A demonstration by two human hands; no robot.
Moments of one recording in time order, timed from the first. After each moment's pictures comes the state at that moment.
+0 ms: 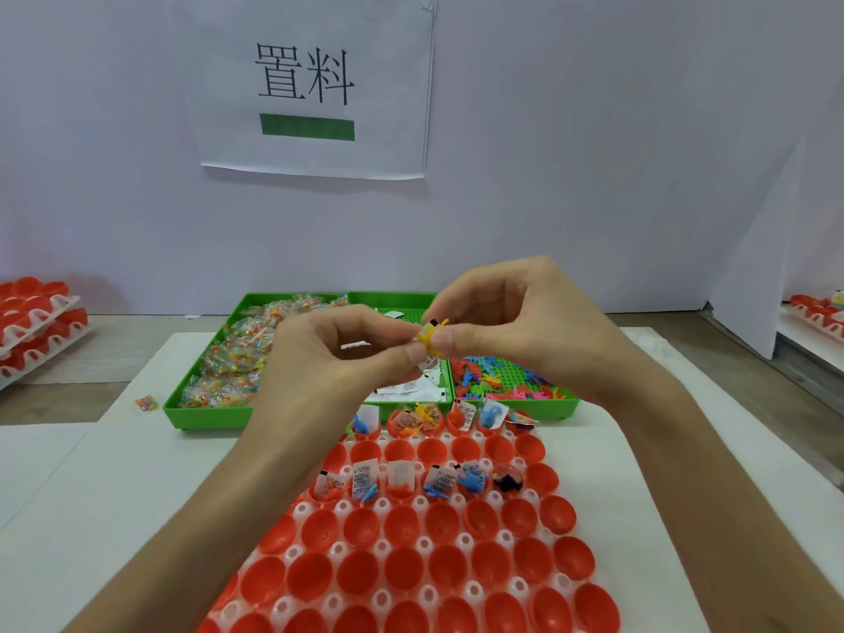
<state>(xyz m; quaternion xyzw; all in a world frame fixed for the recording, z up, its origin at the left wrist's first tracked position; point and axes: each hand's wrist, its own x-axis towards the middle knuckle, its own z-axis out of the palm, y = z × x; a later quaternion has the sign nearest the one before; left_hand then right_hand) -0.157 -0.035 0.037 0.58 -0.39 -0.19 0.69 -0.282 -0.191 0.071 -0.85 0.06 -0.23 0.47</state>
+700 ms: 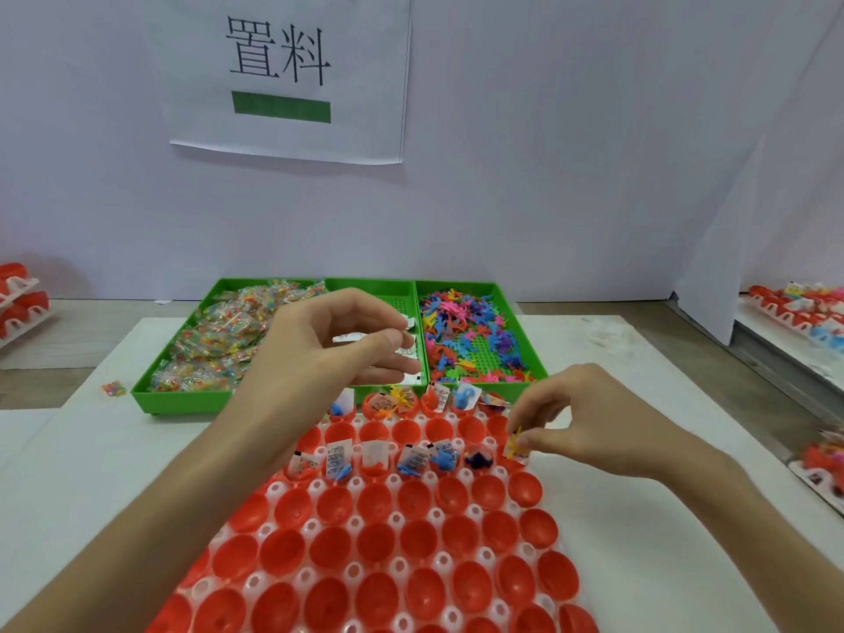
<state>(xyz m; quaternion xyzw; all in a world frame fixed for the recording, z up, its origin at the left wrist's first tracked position) -0.160 -0.037 0.034 0.59 -0.41 -0.26 0.65 -0.357 -0.225 0.003 -0.93 0.20 -0.10 0.29</state>
